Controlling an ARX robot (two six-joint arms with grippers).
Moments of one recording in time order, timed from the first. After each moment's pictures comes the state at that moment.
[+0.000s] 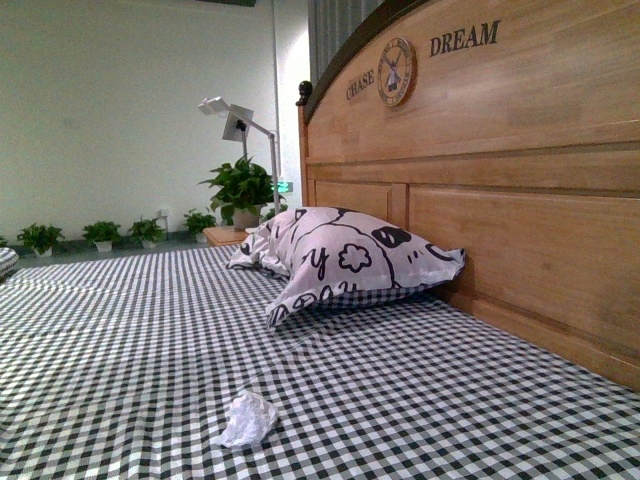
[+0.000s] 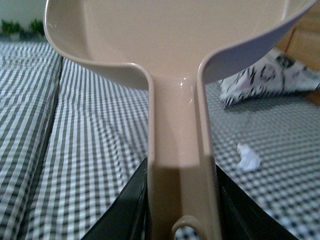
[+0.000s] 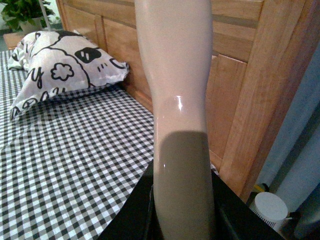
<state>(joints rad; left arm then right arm) 0.48 0.48 0.58 -0.18 0.49 0.04 0.47 0.71 0.58 0.10 0.60 0.05</state>
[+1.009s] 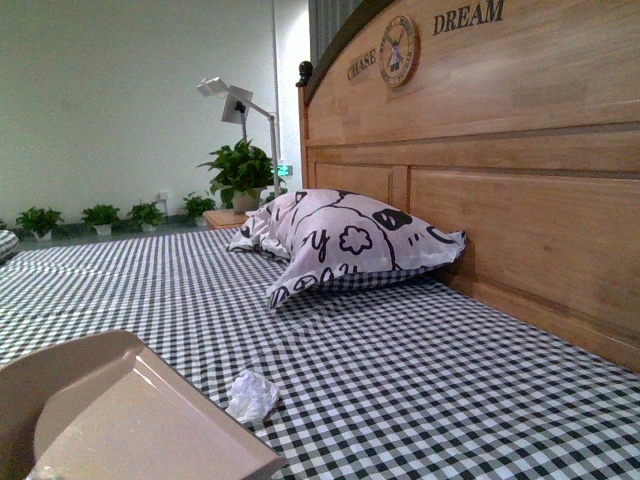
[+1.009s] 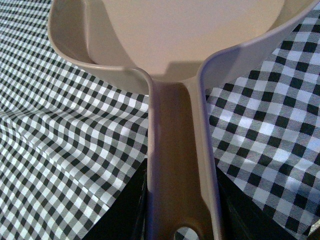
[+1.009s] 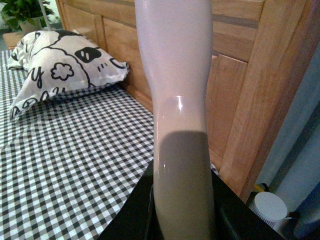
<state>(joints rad) 0.26 1.18 0.61 -0.17 0.52 0.99 0.47 0.71 0.58 0.10 0.60 0.05</state>
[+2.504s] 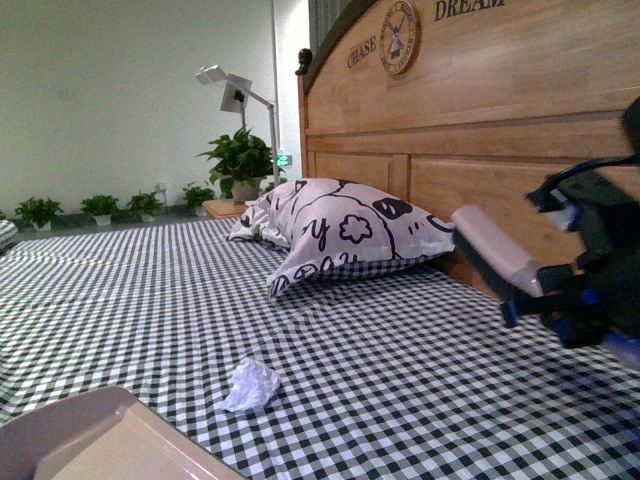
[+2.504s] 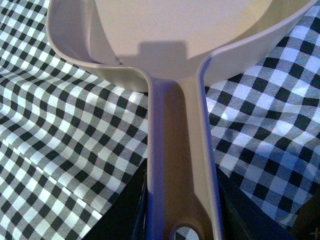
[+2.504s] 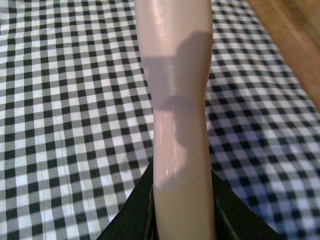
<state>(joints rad) 0.30 1.33 0.65 -0.22 0.52 1.01 0.30 1.74 1.14 0.06 0.12 -0.03</state>
